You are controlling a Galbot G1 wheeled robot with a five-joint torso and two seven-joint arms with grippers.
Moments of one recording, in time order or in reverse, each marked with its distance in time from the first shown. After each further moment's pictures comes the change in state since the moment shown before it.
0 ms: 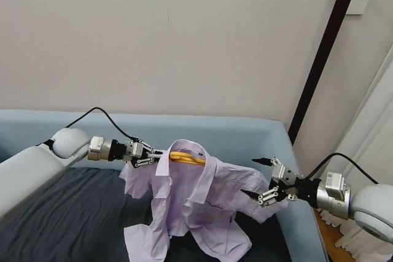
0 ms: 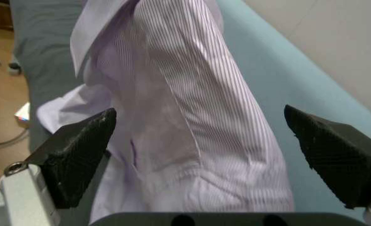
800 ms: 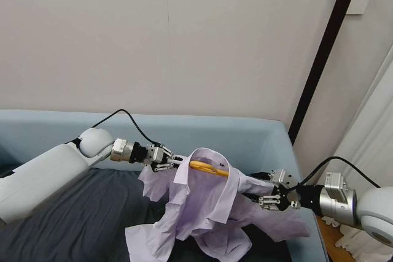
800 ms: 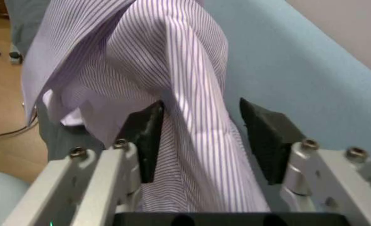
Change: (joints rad) left arm -0.057 -0.100 0.084 0.010 -0.003 0.012 0.031; right arm -0.010 -0.056 0.004 0.028 0.056 -0.074 0.032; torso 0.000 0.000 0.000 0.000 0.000
